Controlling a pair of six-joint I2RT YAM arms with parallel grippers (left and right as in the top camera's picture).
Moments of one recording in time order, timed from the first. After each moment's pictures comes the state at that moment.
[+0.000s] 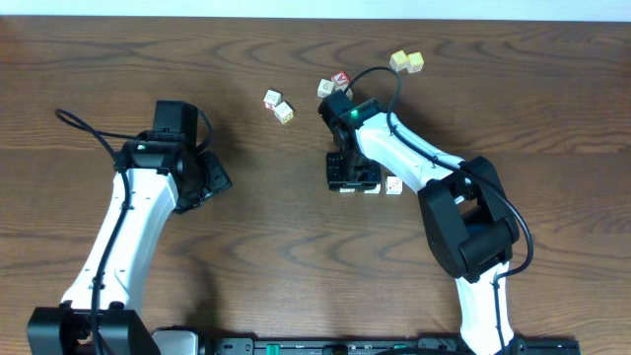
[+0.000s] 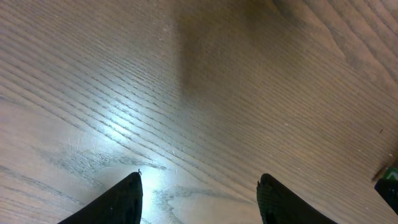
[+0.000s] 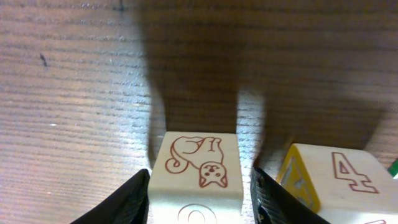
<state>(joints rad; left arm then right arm) -0.04 1.46 1.08 -0.96 0.04 -0.56 0.55 2.18 1.61 -1.03 -0.12 0.53</state>
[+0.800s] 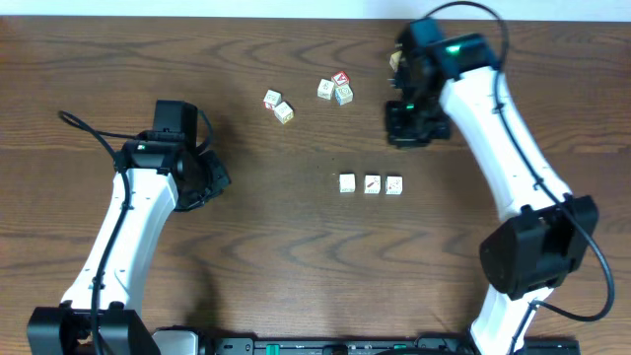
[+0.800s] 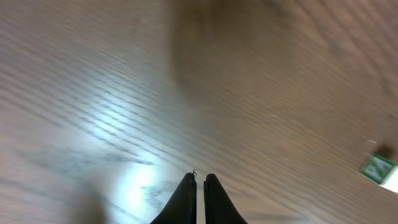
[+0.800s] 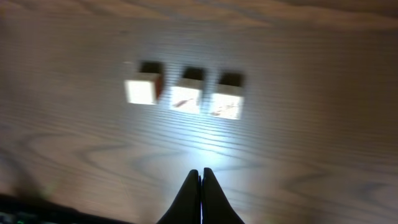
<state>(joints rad) -0.05 1.47 1.08 -0.95 0.11 -0.55 0.28 1.98 1.92 -1.47 -0.15 0.23</state>
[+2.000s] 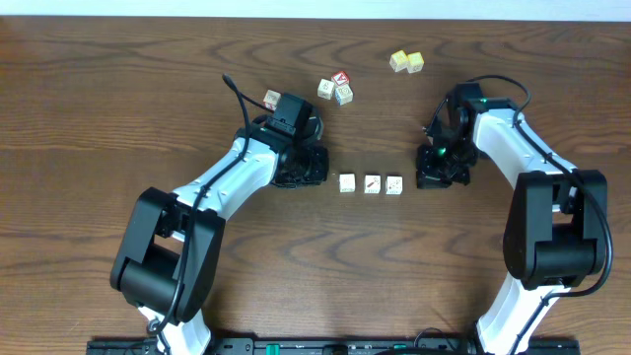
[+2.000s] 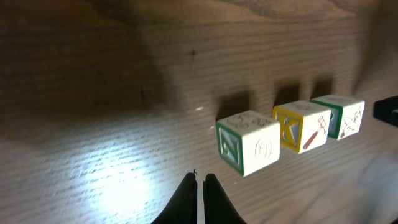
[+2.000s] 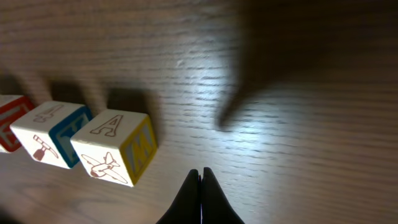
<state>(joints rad) -0.44 1.88 1.21 -0.56 0.40 -0.44 0.07 1.99 1.34 -1.01 -0.32 0.16</state>
